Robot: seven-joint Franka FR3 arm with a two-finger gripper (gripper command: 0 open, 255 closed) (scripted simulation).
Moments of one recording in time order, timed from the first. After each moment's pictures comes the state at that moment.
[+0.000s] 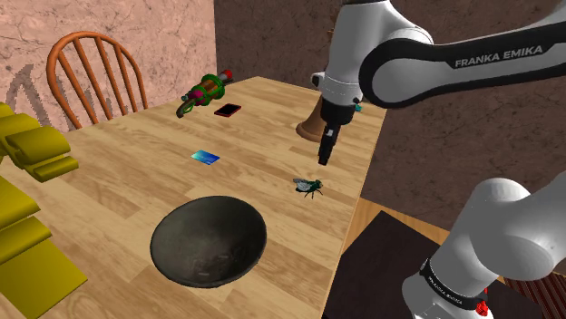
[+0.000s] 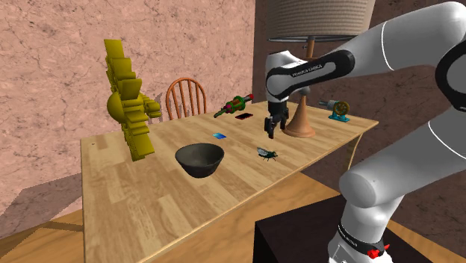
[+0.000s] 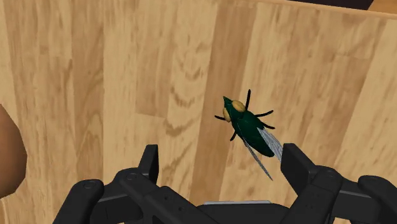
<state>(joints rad) 0.14 -0.56 0.17 -2.46 -0.09 1.95 -0.12</state>
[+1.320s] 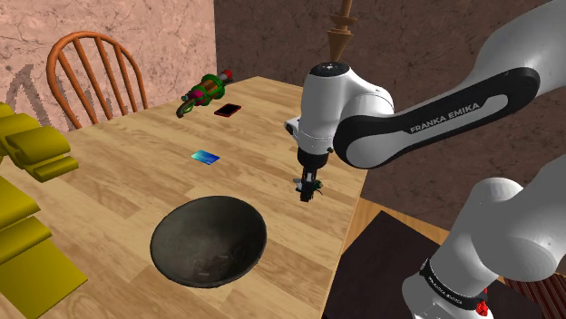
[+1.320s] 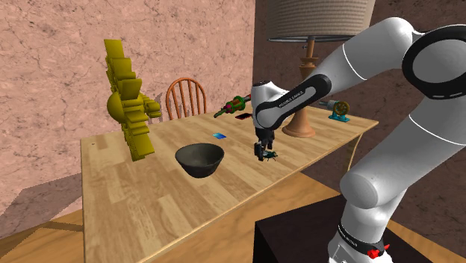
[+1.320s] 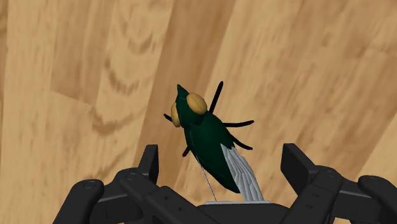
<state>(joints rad) 0.18 -0.37 0.25 -2.57 -0.15 2.23 -0.11</state>
